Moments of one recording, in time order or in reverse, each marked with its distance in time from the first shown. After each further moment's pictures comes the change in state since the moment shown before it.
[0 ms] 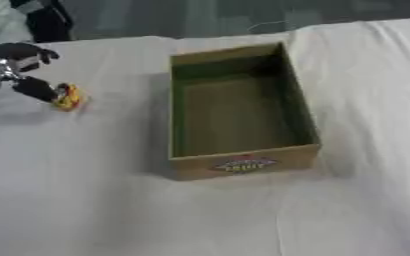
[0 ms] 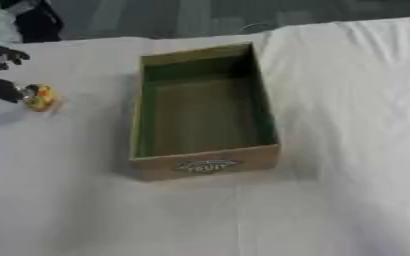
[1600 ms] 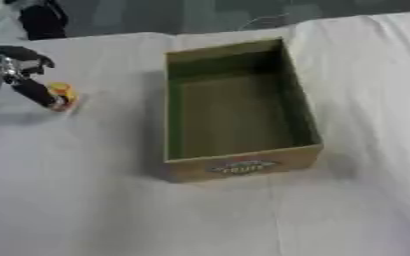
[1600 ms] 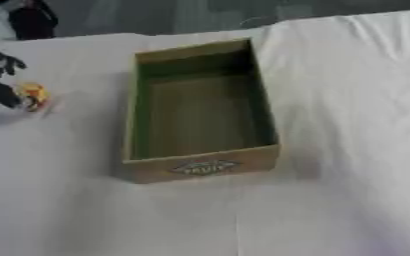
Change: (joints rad) left arm -0.004 -0.018 0.043 -0.031 -0.151 0.041 -0.131; right arm -0.008 0.000 0.001 0.000 0.000 -0.005 -0.006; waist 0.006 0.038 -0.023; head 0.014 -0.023
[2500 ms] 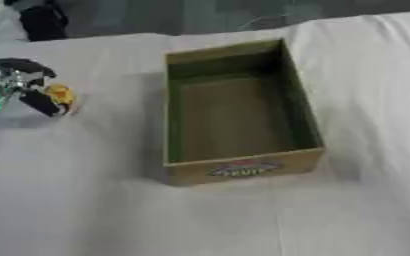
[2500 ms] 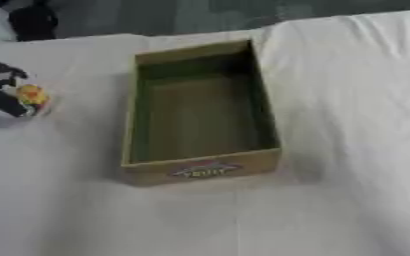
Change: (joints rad) left arm 0.000 -0.018 0.008 0.059 -0.062 0.011 0.007; right arm -0.008 0.000 0.005 0.000 0.000 -0.001 0.000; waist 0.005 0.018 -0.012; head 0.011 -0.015
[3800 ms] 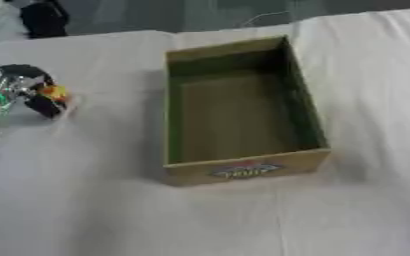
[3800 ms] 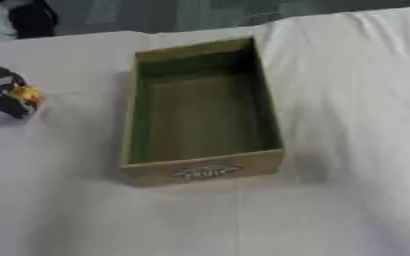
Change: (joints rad) left arm -0.009 -0.009 0.028 0.057 -0.011 0.037 0.042; right arm -0.002 0.000 0.000 0.000 0.000 -0.006 -0.005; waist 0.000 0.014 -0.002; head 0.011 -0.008
